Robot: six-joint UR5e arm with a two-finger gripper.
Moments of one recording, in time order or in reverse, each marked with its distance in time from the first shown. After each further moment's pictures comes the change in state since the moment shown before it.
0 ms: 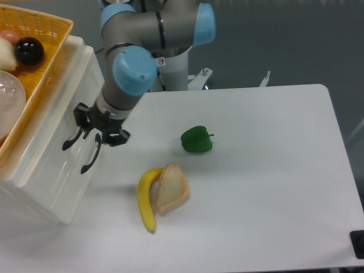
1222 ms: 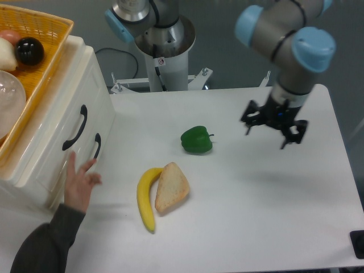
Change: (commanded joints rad) arm 0.557 -0.172 0.094 0.121 0.396 0.956
